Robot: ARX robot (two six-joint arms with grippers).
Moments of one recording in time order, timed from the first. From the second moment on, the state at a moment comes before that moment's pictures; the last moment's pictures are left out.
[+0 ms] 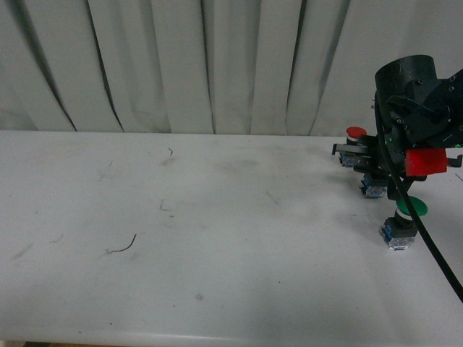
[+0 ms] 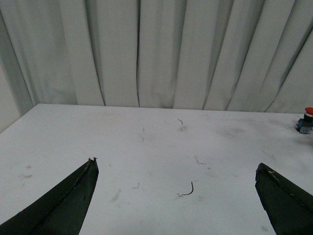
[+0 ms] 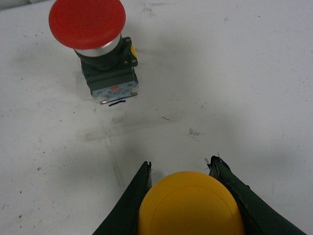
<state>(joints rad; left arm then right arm) 0.00 0.01 0.01 0.00 0.00 -0.01 0.14 2.44 1.64 0.07 0.34 0.30</state>
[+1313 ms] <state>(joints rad) 0.00 0.01 0.01 0.00 0.00 -0.01 0.12 2.25 1.49 0.17 0.26 0.29</state>
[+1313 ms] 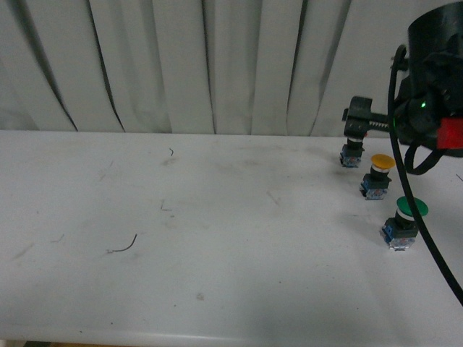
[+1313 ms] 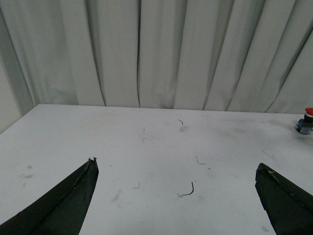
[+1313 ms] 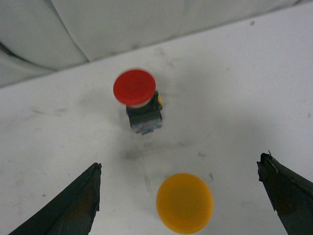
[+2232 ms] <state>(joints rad) 0.00 0.01 0.01 0.00 0.00 -0.01 0.13 0.83 0.11 0.74 0.13 0.01</state>
